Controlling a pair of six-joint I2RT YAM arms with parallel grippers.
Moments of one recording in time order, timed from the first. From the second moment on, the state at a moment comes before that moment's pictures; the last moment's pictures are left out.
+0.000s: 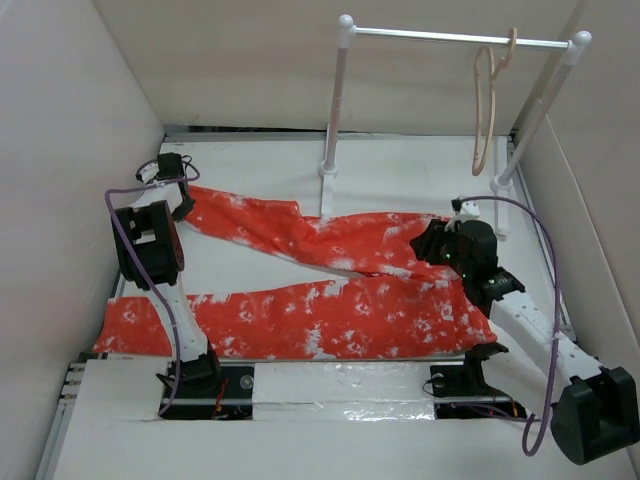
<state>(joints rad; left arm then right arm) 0.21 2.04 1.43 -0.43 -0.35 -0.62 0.32 0.92 0.53 -0.03 -0.04 0.40</state>
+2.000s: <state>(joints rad) 0.20 1.82 1.16 -0.38 -0.36 -0.67 -0.37 1.73 1.11 0.08 -0.22 0.64</state>
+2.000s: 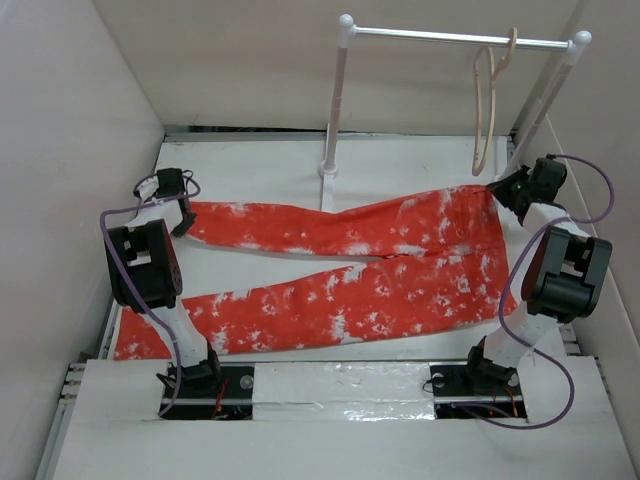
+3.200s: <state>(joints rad) 0.12 1.19 0.95 -0.33 -0.21 -0.71 0.39 1.27 0.63 0.25 -0.14 0.59</state>
